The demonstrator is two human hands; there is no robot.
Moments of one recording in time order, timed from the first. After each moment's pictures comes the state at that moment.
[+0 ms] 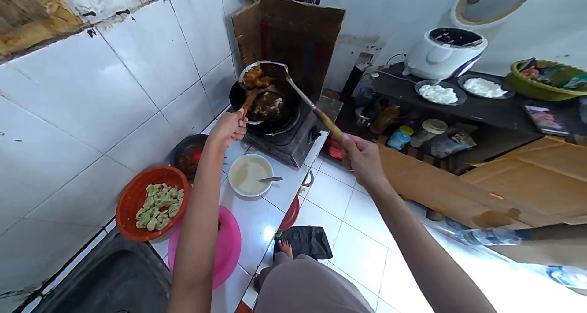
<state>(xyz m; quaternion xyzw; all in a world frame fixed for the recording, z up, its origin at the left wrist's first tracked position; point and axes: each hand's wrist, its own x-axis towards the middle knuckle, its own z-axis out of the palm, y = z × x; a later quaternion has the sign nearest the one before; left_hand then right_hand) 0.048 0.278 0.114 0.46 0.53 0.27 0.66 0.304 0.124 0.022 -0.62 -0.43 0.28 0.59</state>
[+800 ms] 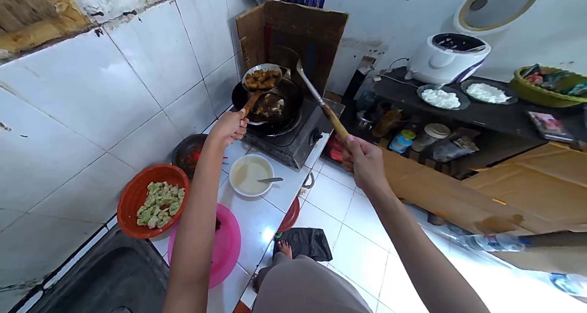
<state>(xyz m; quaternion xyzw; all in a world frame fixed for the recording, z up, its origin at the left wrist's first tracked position) 0.045 0.280 0.118 0.49 0.53 0.25 0.64 0.294 0.123 0.030 -0.61 -0.37 0.33 0.62</state>
